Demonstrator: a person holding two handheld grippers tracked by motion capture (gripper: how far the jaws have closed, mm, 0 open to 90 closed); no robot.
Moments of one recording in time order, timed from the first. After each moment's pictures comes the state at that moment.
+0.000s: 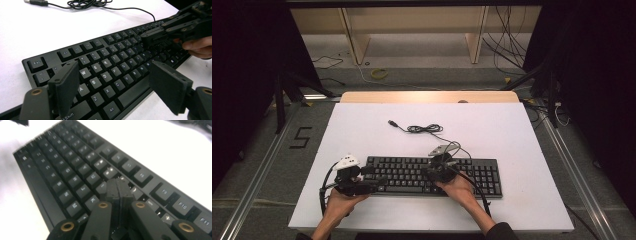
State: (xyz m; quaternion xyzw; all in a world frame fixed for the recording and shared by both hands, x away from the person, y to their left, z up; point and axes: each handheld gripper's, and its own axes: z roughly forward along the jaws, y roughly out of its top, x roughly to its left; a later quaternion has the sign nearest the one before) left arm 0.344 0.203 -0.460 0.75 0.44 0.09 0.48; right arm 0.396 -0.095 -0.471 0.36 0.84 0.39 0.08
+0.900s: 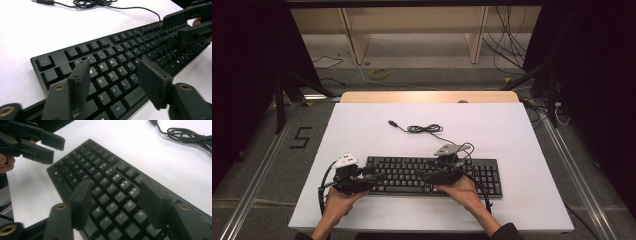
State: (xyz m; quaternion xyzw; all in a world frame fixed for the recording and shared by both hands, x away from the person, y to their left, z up) left arm 0.347 0.207 -0.460 0.75 0.45 0.10 0.47; right arm 0.379 -0.107 -0.448 0.35 0.82 0.45 0.06
